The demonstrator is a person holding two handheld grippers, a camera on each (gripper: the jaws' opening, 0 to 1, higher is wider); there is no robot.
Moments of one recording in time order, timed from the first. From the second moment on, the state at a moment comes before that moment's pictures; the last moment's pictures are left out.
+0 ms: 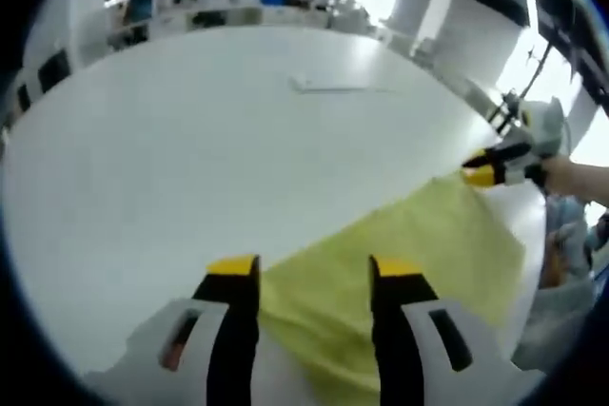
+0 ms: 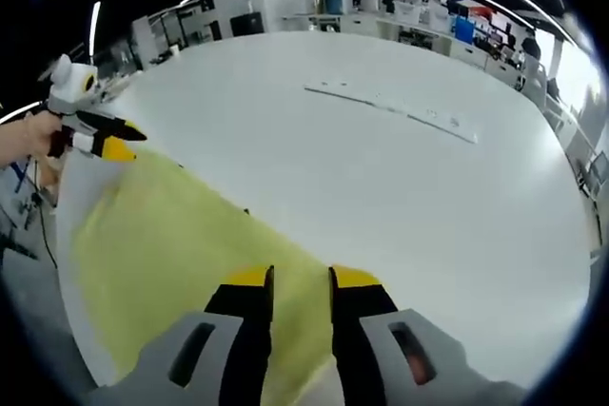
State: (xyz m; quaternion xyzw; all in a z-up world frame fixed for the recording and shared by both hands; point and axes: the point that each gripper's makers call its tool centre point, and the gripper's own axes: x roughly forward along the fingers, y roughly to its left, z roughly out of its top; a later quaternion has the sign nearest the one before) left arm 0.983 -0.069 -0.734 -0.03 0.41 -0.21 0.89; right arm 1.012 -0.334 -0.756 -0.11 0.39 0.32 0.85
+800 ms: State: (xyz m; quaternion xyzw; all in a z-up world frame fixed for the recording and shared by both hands) left arm 0.927 -0.038 -0.677 -0.01 0.37 -0.20 0.91; right arm 0.953 -0.339 -0.691 -0.08 0.35 0.34 0.87
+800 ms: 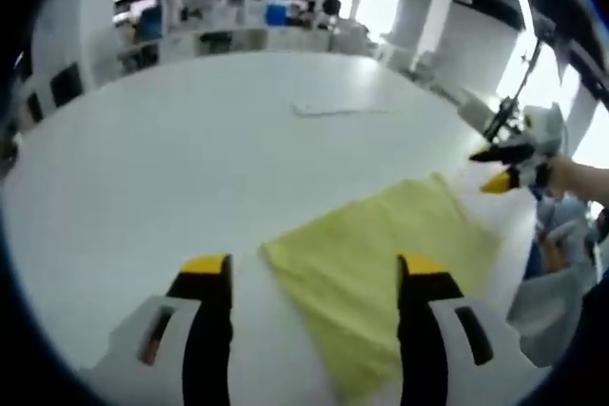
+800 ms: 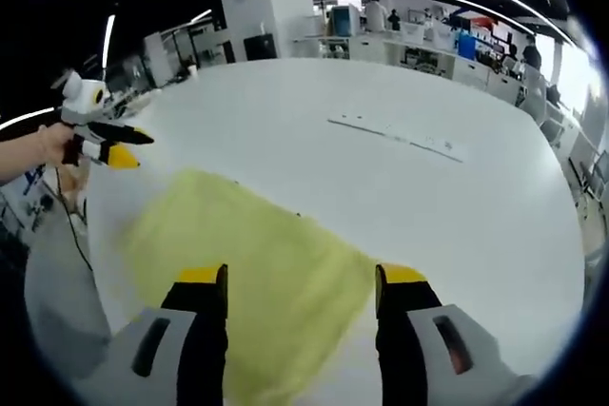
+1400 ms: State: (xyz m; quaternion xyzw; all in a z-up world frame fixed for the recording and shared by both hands) left arm 0.874 -0.035 -0.635 0.01 0.34 -0.22 0.91; right arm 0.901 -0.347 -0.640 -0.07 0.31 0.37 0.87
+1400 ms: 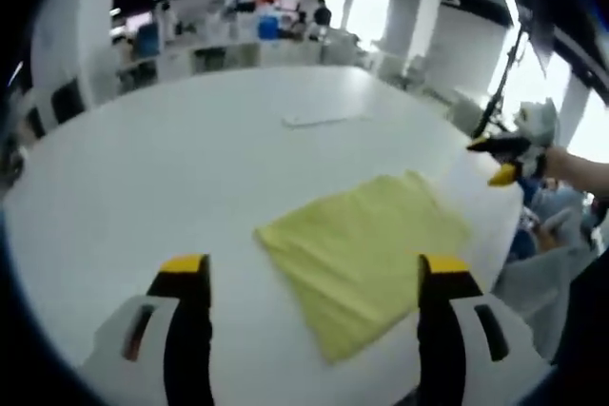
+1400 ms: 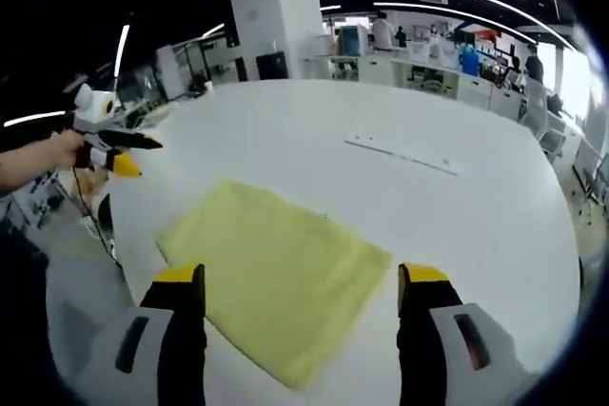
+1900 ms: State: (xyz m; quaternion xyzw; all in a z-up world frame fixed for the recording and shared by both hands) left arm 0.817 -0.026 -0.594 0.02 0.31 -0.23 0.92; right arm 0.845 -0.367 -0.590 -0.07 0.26 0.39 0.88
